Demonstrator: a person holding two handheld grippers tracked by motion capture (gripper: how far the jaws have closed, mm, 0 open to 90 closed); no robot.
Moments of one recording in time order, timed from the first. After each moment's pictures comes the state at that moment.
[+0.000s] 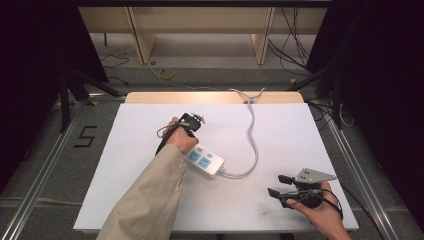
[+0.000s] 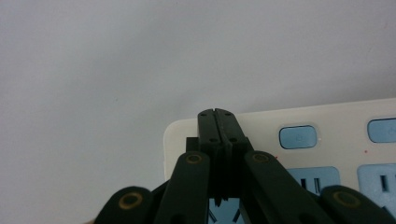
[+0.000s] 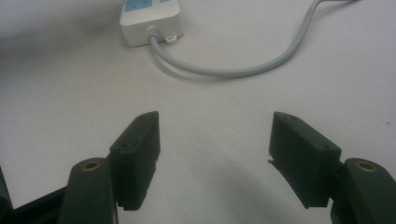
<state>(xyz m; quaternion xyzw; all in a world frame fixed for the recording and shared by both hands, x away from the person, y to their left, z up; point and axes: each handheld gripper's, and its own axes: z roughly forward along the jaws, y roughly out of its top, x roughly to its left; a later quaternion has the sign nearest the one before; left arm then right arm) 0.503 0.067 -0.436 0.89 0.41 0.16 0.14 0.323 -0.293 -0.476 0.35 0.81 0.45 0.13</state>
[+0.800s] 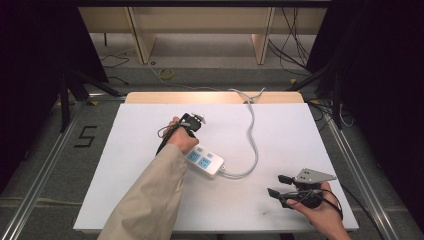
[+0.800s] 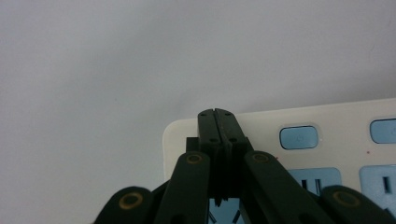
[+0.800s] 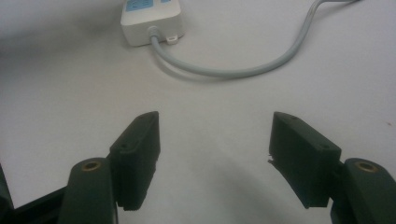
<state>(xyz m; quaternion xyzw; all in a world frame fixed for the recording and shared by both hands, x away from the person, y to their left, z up) 0.504 0.066 -0.437 0.89 0.41 0.16 0.14 0.323 -0.293 -0.476 0.35 0.81 0.45 0.13</state>
